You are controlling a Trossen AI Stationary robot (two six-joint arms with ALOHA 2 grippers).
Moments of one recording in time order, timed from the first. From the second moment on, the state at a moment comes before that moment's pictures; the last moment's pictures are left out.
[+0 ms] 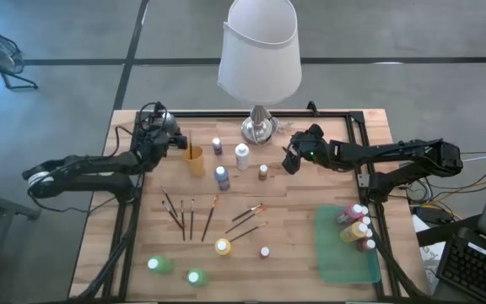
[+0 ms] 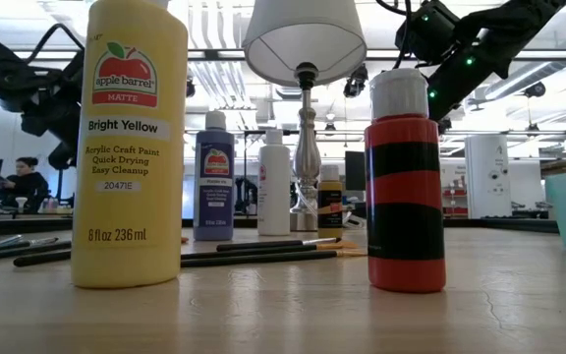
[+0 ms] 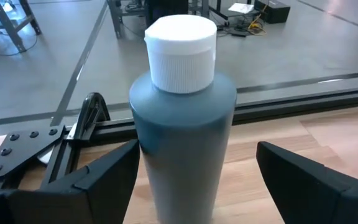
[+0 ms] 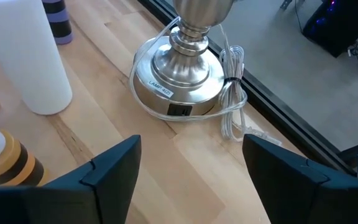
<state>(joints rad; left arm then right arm) 0.63 1.00 0.19 0.40 -0.70 -0.31 -0.25 1.28 0.63 -0.02 0.47 0.15</state>
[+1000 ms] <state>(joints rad) 0.66 1.01 0.19 0.44 -0.70 -0.27 -0.25 1.28 0.63 -0.02 0.47 0.14</state>
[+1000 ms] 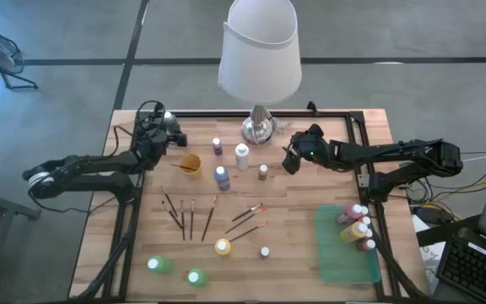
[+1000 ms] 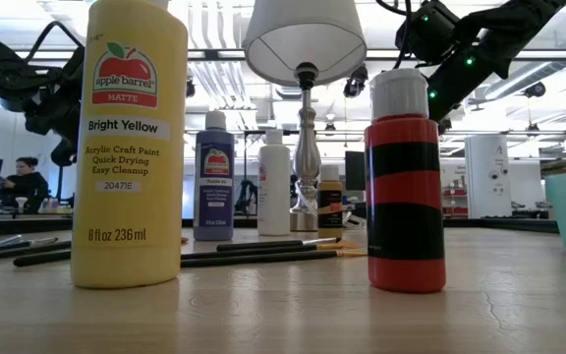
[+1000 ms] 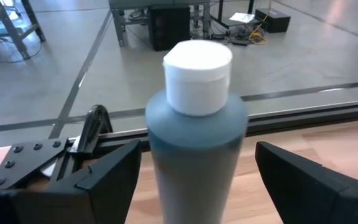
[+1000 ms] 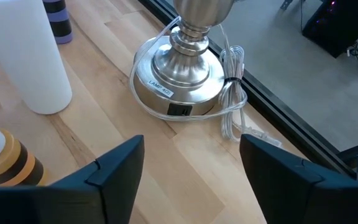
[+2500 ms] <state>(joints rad) 0.67 1.01 0.19 0.47 -0.46 -0.09 -0.25 1.28 0.63 -0.02 0.47 0.12</state>
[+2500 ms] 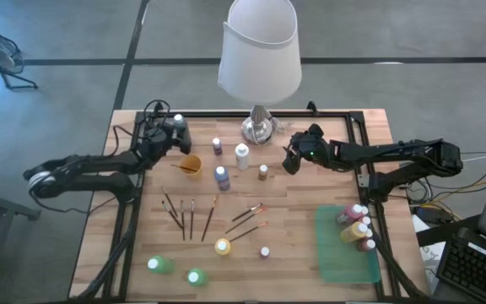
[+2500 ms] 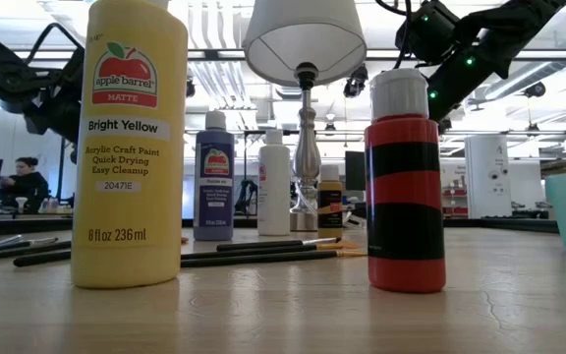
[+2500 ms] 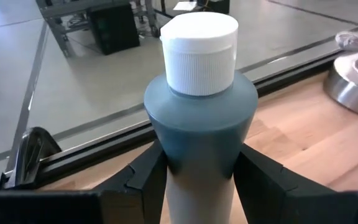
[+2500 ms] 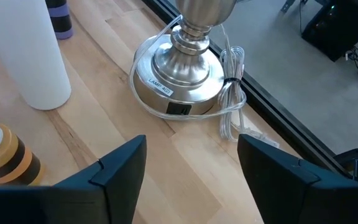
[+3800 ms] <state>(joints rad) 0.67 0.74 0.31 0.29 -0.11 -0.03 -0.25 1.28 0.63 -0.02 0.47 0.12</state>
